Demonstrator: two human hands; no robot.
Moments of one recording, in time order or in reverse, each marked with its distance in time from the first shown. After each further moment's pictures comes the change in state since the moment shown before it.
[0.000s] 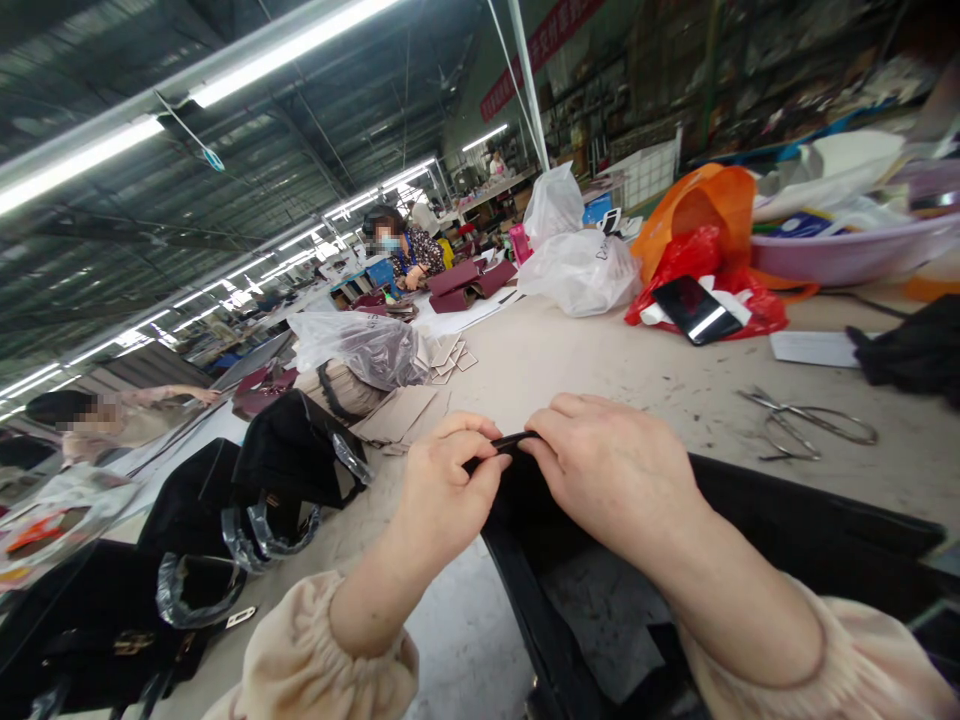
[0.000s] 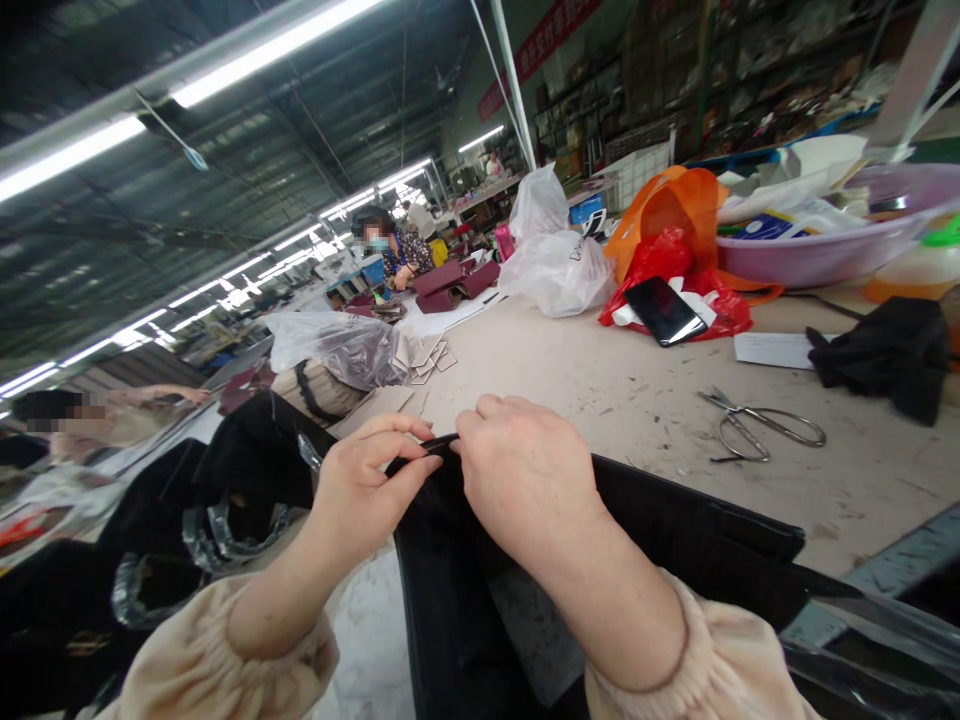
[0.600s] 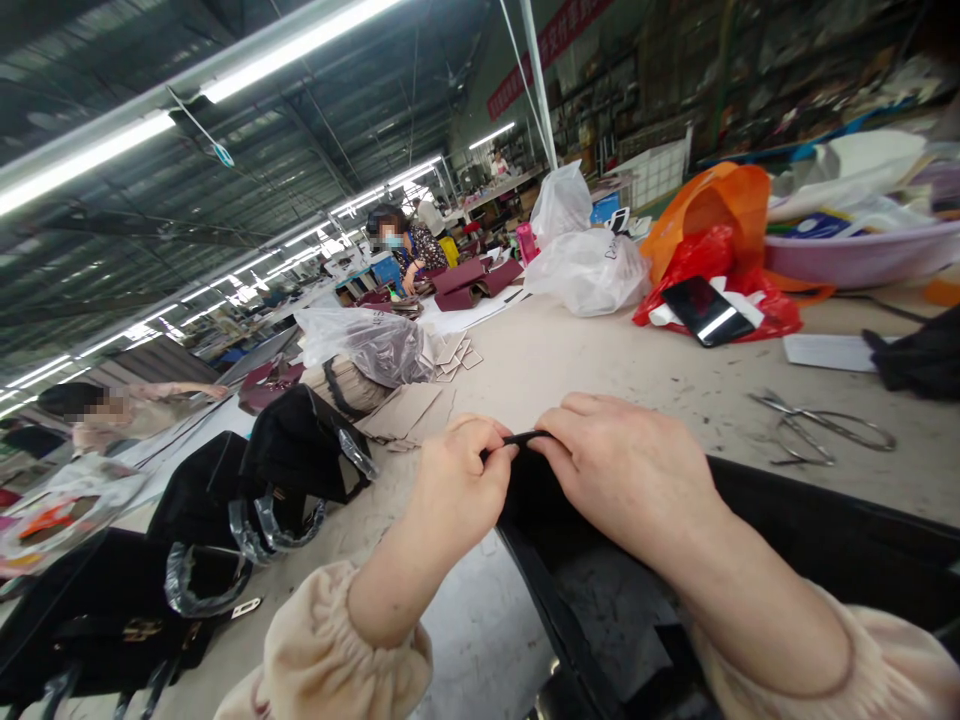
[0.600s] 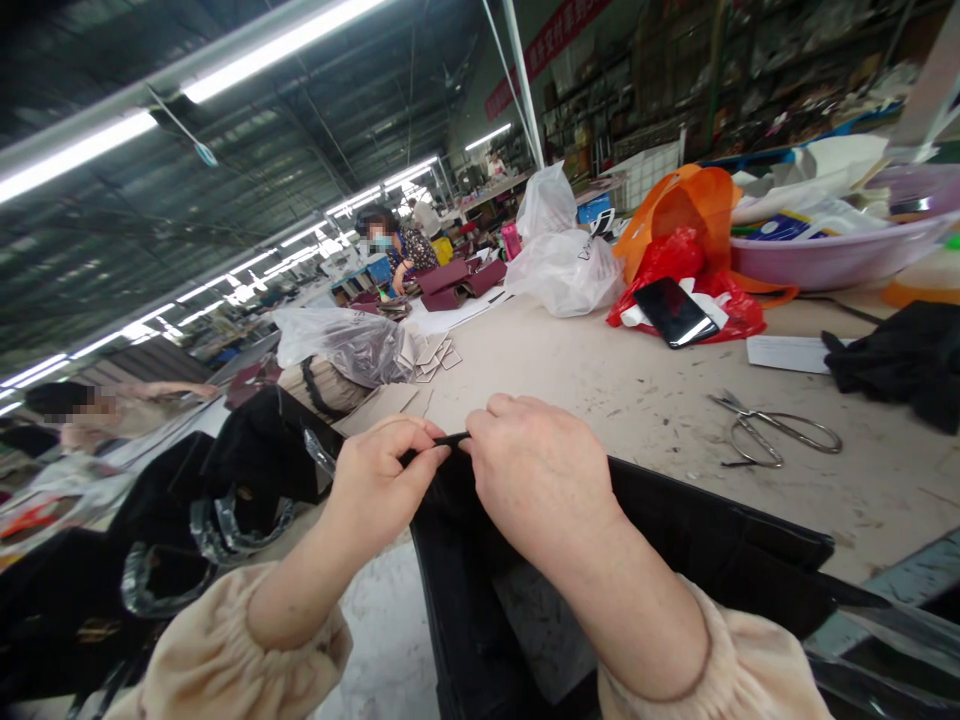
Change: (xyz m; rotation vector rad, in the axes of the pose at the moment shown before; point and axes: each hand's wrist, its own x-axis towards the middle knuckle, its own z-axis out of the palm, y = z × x) left_hand 0.001 -0.001 0.004 0.054 -0.010 -0.053; right_hand 0.000 0.000 0.000 -0.006 -0.013 0.010
